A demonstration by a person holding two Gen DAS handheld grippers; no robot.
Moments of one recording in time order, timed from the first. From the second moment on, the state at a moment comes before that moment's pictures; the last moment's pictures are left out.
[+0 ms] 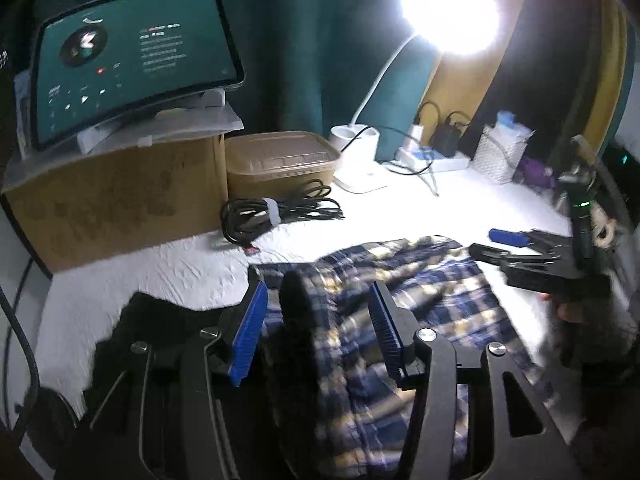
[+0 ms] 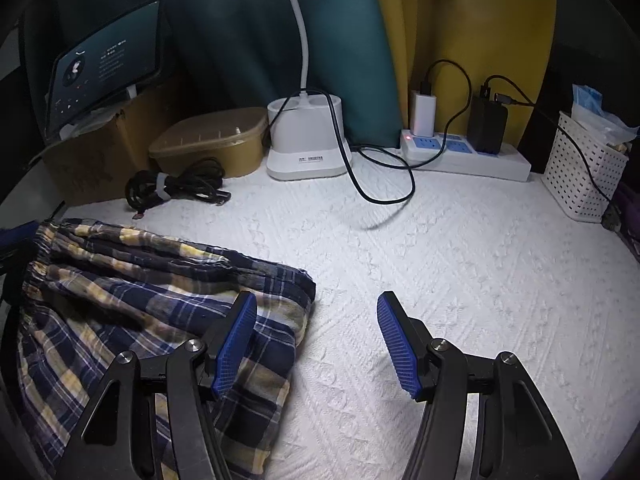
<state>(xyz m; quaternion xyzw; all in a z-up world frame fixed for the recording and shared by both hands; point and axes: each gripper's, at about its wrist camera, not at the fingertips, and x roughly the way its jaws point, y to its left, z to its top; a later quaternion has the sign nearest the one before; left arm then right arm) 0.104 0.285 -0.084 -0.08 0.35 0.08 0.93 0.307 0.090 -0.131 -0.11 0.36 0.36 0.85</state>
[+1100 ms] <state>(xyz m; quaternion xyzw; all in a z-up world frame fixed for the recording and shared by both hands) 0.106 0.304 -0.104 -0.10 0.37 0.11 0.92 0.303 0.098 -0.139 -0.11 0.38 0.35 0.85</state>
